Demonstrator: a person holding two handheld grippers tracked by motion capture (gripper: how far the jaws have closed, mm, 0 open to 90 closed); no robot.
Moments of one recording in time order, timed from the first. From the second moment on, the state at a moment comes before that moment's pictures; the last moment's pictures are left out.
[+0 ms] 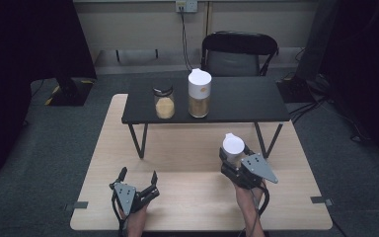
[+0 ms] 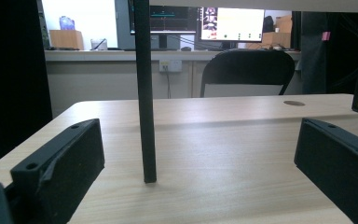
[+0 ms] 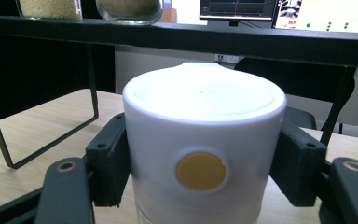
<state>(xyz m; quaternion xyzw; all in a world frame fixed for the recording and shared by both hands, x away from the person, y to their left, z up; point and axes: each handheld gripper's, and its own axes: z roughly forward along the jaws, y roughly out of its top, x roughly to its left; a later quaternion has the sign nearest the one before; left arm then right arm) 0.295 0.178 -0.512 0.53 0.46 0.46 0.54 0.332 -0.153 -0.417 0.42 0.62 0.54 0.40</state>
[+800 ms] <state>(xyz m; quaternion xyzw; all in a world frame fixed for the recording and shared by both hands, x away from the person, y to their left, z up) 0.295 0.178 -0.512 0.53 0.46 0.46 0.54 0.334 -0.158 -0.393 0.41 0.62 0.53 0.40</state>
